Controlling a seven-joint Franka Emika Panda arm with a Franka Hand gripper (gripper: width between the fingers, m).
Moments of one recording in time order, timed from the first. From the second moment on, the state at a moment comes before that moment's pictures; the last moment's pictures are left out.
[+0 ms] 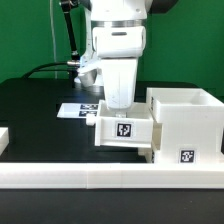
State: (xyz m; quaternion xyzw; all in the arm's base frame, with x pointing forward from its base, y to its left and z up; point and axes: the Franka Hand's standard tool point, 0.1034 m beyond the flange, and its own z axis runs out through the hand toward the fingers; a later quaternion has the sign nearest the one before) arm 0.549 0.002 0.062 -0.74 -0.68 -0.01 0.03
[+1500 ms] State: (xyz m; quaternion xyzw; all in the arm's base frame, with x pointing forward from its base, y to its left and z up) arm 0.545 0.017 0.055 -0.73 -0.68 -0.02 0.03
